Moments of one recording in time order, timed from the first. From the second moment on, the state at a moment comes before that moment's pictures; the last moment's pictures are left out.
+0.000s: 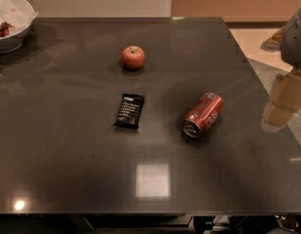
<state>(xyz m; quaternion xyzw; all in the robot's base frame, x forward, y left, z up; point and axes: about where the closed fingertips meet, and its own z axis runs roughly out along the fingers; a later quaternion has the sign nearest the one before) 0.438 -0.217 0.976 -0.60 0.78 -0.03 0.16</state>
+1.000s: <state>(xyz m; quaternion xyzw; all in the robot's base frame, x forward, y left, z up) 0.456 -0.198 0.970 -0.67 0.73 -0.03 0.17</state>
